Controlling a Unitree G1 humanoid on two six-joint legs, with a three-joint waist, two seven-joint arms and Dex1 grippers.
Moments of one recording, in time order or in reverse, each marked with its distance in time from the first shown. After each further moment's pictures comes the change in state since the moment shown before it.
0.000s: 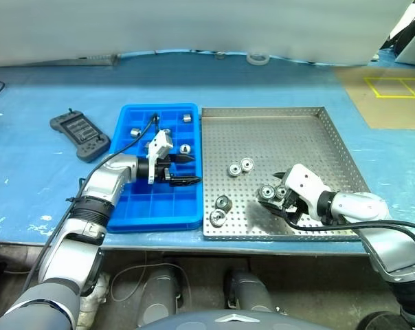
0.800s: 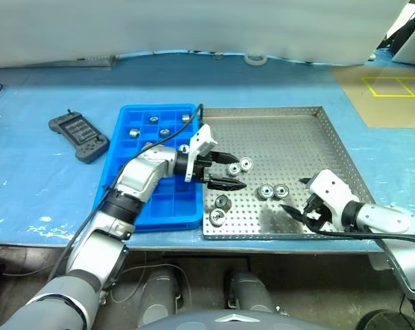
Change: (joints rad) left arm -0.112 -0.212 -0.133 -0.104 0.016 0.105 0.048; right arm 0.172 -0.008 -0.242 -0.044 0.030 0.008 -0.028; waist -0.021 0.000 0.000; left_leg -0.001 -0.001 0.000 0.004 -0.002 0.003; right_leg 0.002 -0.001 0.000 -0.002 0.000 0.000
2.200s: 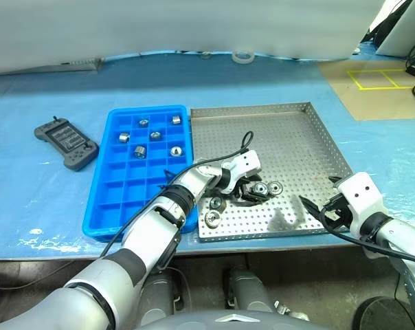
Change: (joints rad) left arm -0.198 -0.337 -0.021 0.737 0.369 -0.423 0.180; right arm 0.155 0.129 -0.154 -0.150 0.015 0.053 -0.170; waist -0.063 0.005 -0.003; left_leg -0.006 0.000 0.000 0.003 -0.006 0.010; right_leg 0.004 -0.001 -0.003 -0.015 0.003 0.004
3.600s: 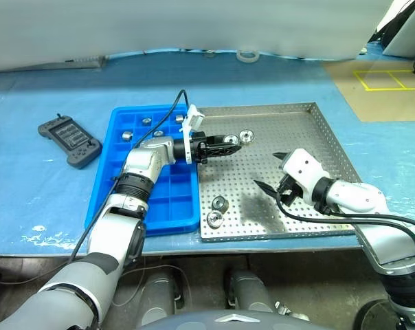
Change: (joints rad) left arm 0.077 0.252 0.309 -0.447 -0.411 0.480 -0.188; right arm -0.432 -0.050 0.401 0.184 -0.077 -0.086 0.097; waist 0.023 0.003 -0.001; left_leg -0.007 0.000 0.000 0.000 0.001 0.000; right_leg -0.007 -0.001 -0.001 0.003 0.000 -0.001
